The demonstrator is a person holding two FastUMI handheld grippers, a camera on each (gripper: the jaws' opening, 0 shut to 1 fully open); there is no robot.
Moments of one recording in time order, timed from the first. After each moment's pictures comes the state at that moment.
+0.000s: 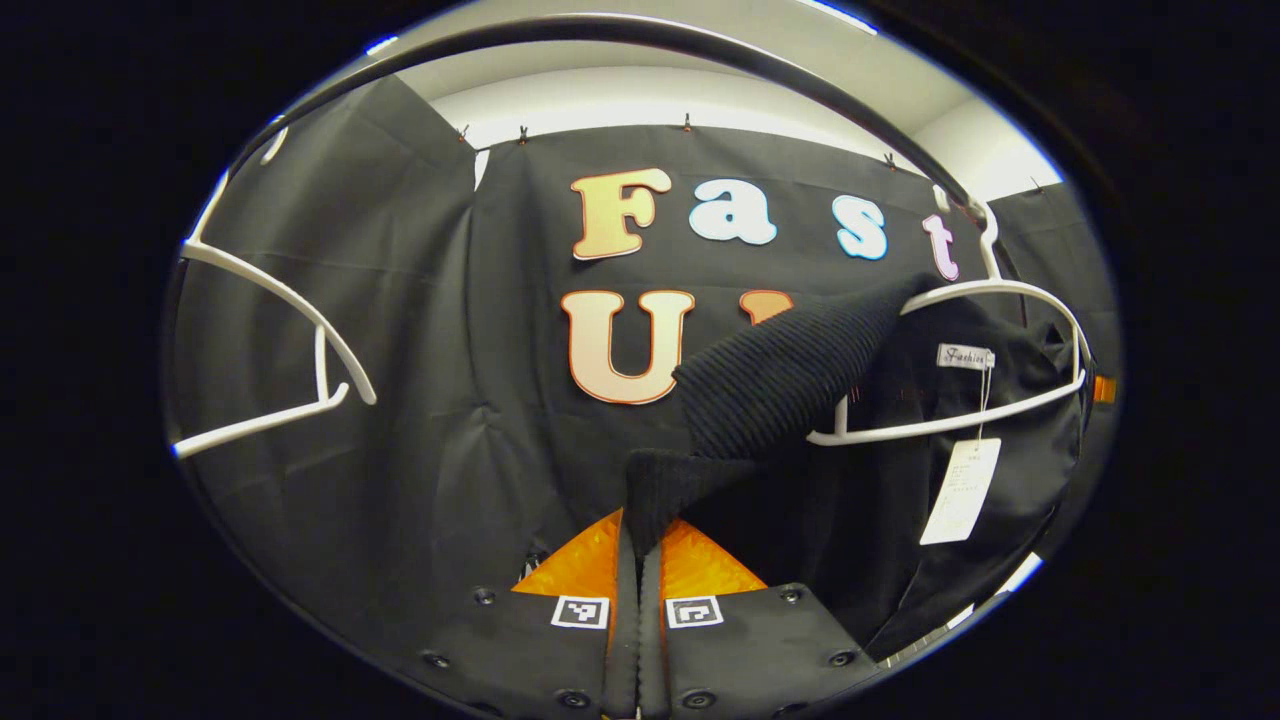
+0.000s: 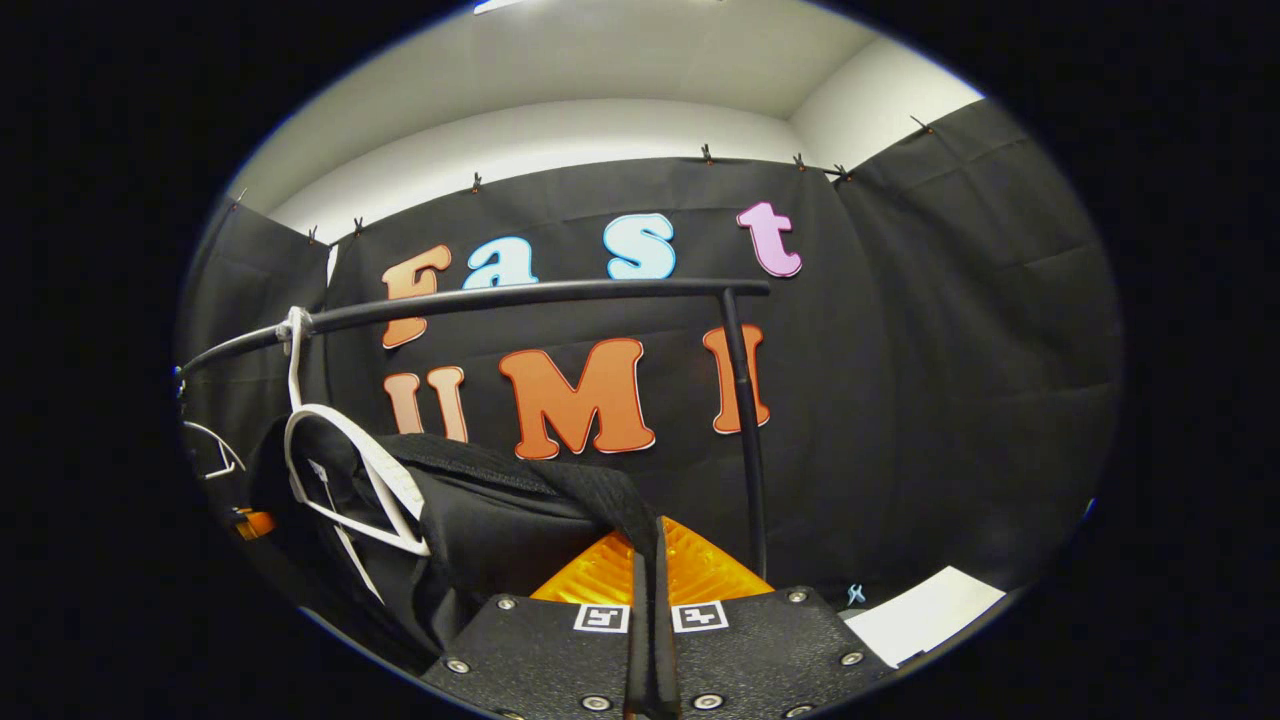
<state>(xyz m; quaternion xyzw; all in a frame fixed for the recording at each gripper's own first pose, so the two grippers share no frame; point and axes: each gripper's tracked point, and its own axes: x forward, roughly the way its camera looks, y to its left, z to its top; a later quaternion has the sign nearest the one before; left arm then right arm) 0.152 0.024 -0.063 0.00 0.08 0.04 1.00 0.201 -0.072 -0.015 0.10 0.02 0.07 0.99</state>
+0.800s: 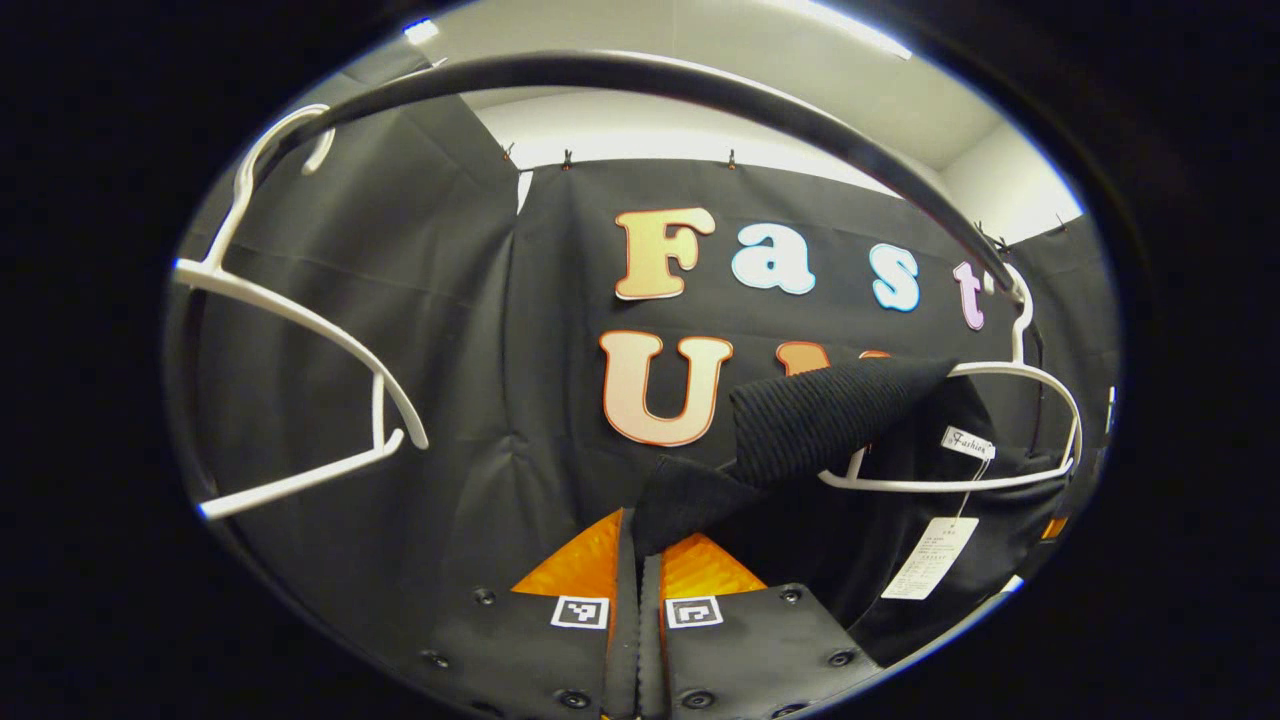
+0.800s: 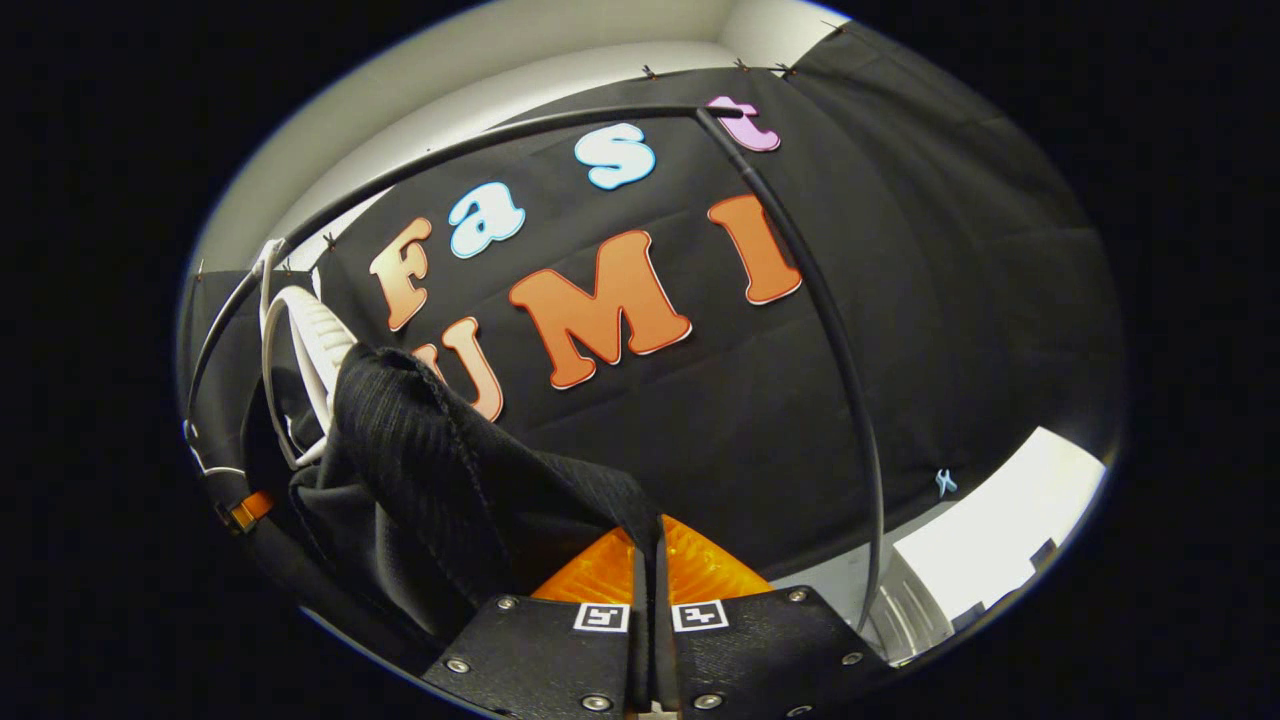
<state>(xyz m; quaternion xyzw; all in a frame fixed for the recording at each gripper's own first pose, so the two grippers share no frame) 0.152 0.077 -0.007 -0.02 0.02 0.07 1.00 0.206 0.024 -0.154 0.23 0.13 0.11 0.96</state>
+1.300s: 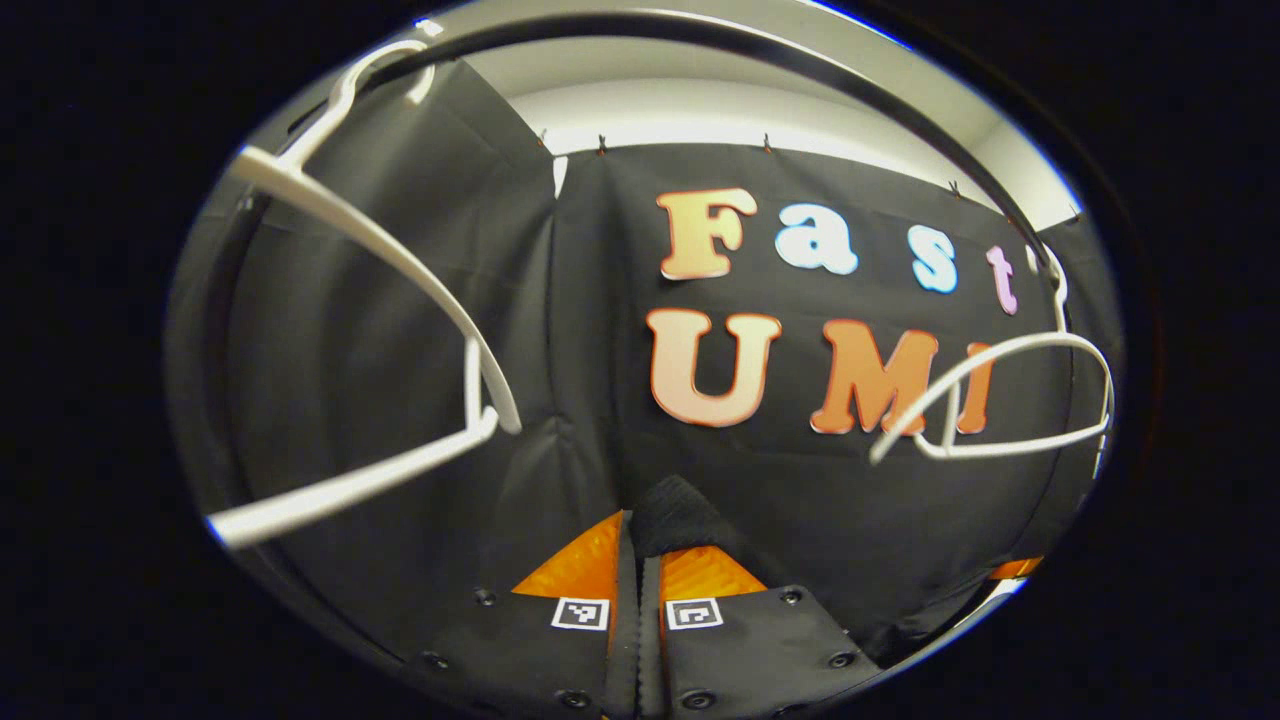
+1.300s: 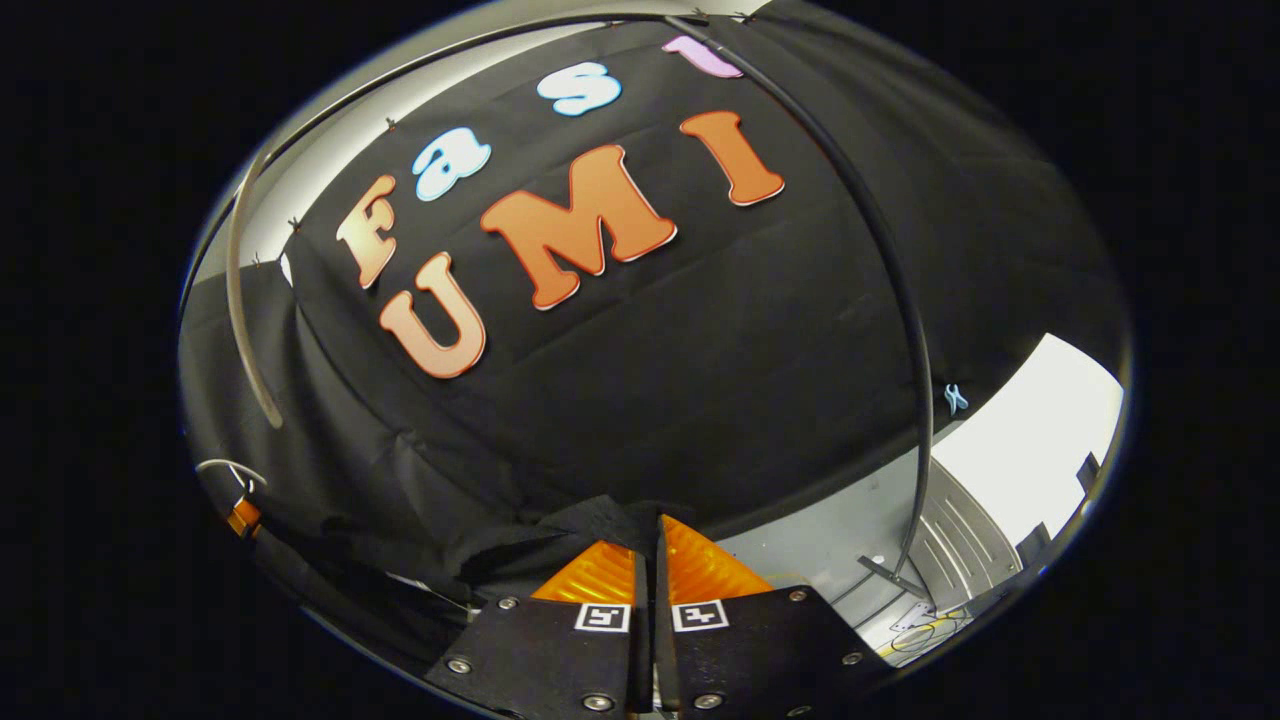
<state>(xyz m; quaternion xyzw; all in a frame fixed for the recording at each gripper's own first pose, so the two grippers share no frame) 0.135 0.114 -0.082 -0.02 0.08 0.10 0.99 0.191 0.098 -0.262 0.24 0.23 0.11 0.93</state>
